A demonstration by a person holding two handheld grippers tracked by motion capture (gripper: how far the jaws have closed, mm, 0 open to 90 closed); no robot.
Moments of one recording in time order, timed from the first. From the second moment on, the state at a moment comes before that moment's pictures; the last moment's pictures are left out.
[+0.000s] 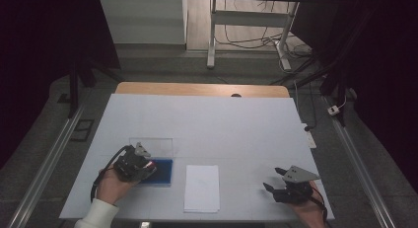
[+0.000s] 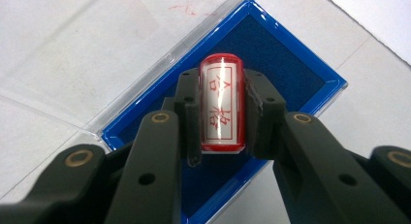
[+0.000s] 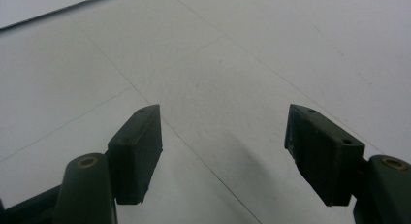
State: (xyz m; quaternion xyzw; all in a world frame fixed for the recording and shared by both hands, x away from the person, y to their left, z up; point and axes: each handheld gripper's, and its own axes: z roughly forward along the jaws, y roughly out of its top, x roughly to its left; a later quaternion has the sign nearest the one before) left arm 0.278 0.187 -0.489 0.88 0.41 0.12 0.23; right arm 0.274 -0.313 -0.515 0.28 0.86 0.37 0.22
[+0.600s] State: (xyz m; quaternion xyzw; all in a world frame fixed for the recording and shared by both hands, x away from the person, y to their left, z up) left arm 0.277 0.186 -0.487 0.88 0.40 0.13 0.22; right arm 0.274 -0.312 -0.516 0.27 0.86 0.37 0.21
